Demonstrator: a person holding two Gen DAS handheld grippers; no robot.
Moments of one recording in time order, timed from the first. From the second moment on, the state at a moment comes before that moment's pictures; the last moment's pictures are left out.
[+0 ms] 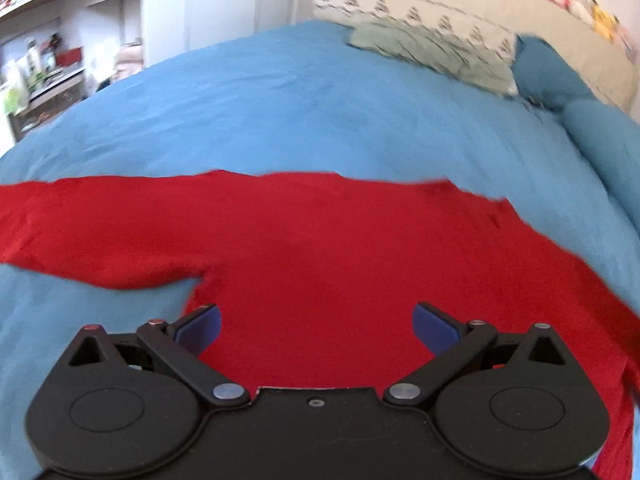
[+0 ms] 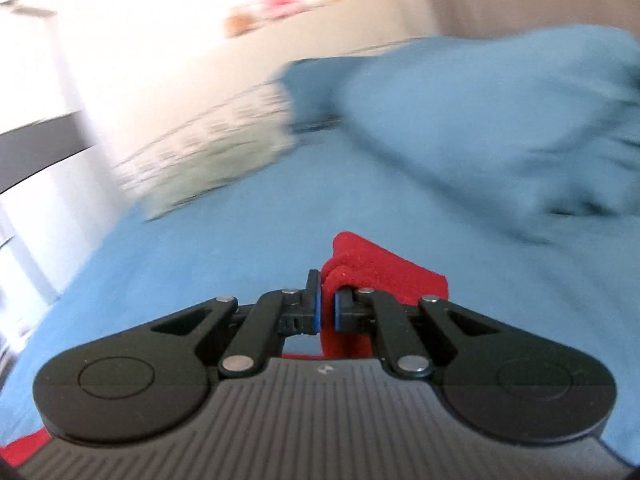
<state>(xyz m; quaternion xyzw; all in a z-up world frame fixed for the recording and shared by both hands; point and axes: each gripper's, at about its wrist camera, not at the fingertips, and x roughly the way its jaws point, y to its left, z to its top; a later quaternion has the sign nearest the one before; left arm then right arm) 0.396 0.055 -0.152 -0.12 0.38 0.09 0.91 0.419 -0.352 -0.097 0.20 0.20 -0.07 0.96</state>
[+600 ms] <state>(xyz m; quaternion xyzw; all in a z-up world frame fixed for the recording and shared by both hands) 0.394 0.100 -0.147 -0.14 0.36 0.13 0.91 0.470 -0.099 -0.206 0.07 0.34 0.18 0.92</state>
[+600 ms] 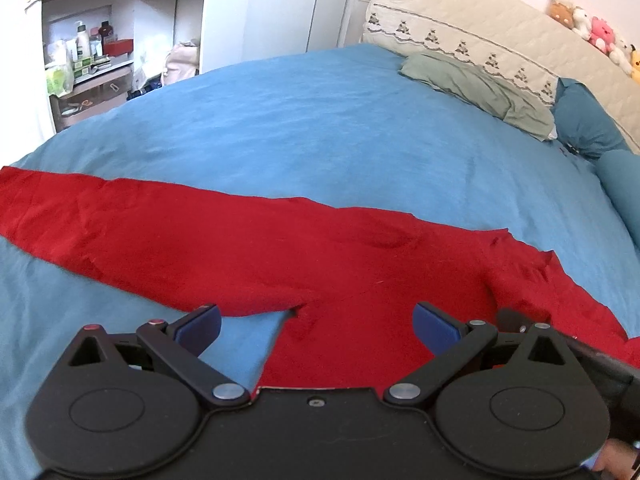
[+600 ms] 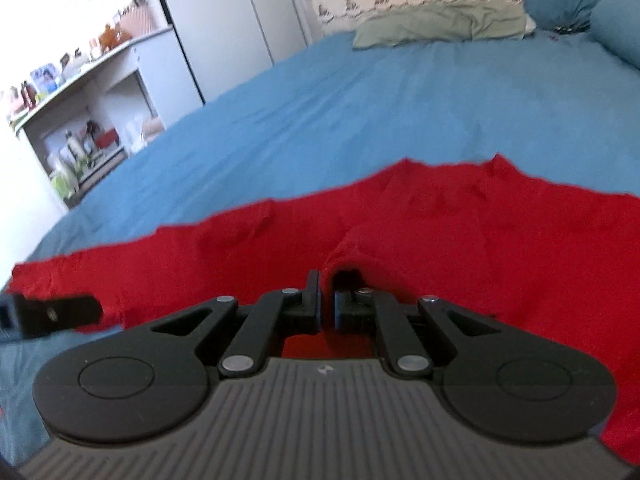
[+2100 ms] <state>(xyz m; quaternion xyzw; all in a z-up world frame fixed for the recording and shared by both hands) 0.490 -0.004 -0.194 0.00 0.32 0.03 0.95 0.354 -0.287 -0.215 0.02 0.33 -0.07 0.94</state>
